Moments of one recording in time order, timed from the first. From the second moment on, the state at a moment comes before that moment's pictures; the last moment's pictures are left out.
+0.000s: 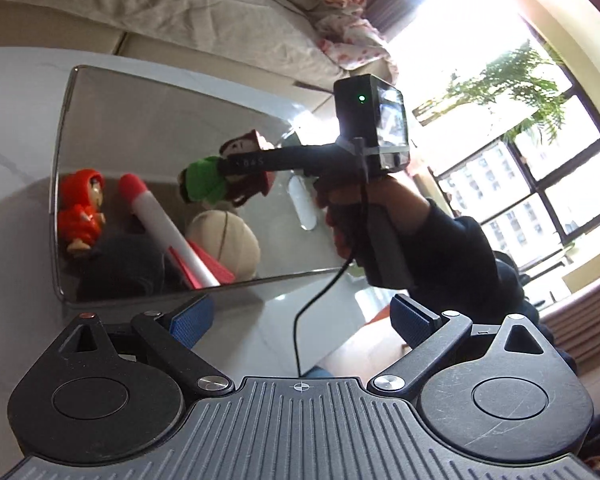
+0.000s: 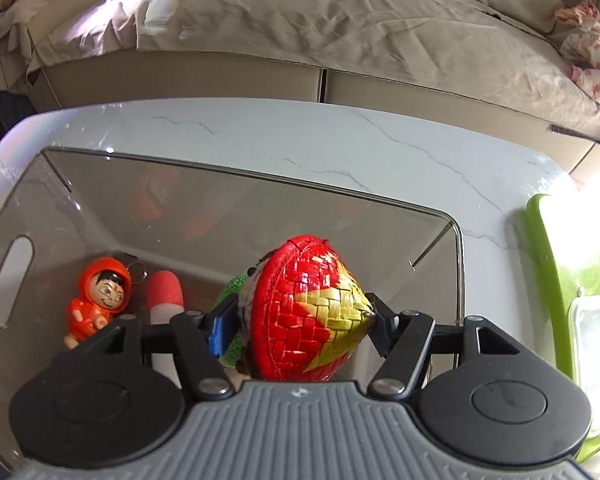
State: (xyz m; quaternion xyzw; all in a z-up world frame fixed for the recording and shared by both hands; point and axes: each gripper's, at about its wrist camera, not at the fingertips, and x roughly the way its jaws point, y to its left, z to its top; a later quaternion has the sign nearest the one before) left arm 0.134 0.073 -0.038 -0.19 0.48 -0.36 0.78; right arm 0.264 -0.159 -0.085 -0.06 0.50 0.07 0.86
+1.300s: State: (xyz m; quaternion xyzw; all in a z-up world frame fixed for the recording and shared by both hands) left arm 0.243 0.178 -0.110 -0.38 0.49 -0.27 0.74; right arm 0.202 -0.337 -0.066 0.19 0.43 0.09 0.88
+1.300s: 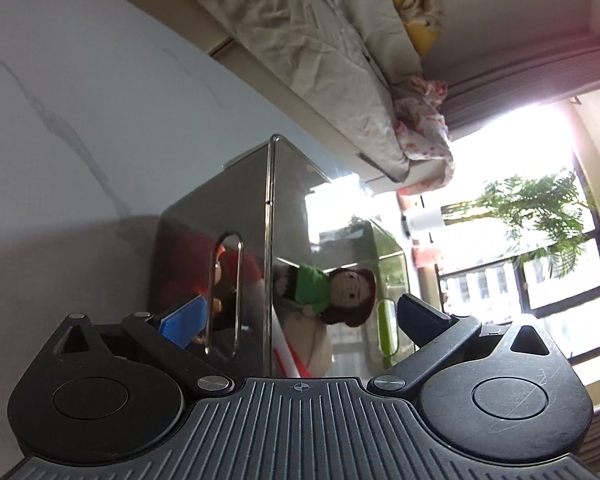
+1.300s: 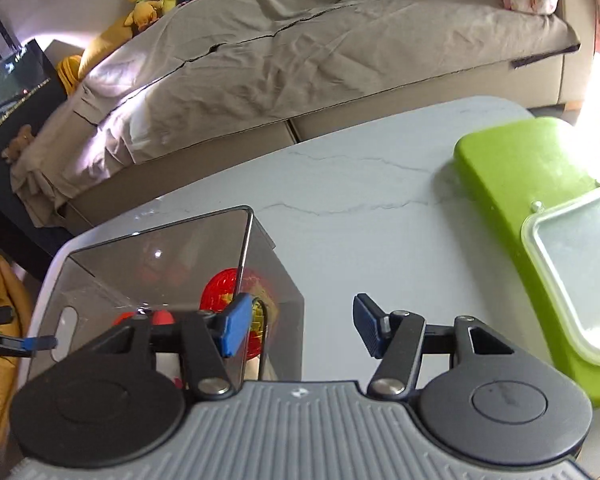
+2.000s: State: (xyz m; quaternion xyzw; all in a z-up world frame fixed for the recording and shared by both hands) left arm 0.235 0.128 -0.108 -0.32 0.50 -0.26 0.76; right arm 0.218 -0.340 -0.138 0.33 0.42 0.23 0.82
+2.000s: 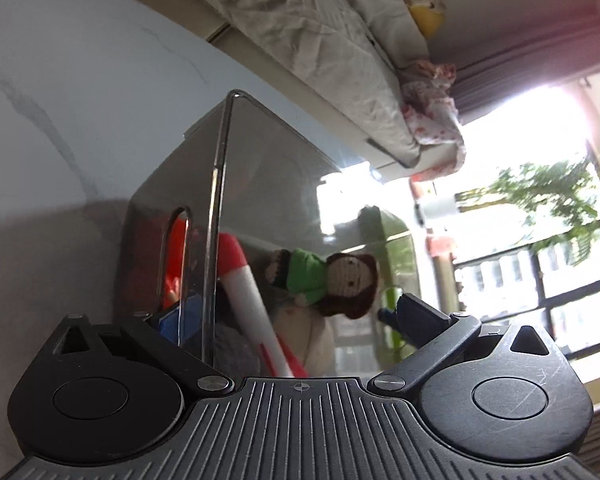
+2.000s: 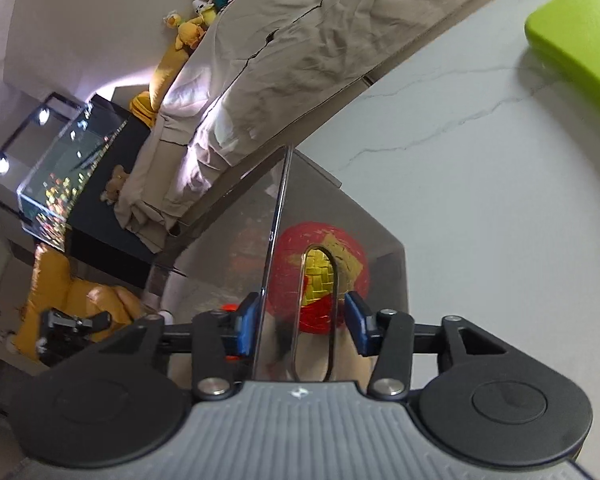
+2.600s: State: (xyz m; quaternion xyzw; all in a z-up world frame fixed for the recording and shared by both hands) left arm 0.126 0.141 -0.096 -0.39 0.44 -0.17 0.79; right arm 0.112 -0.316 -0.114 0.28 0.41 0.18 0.85
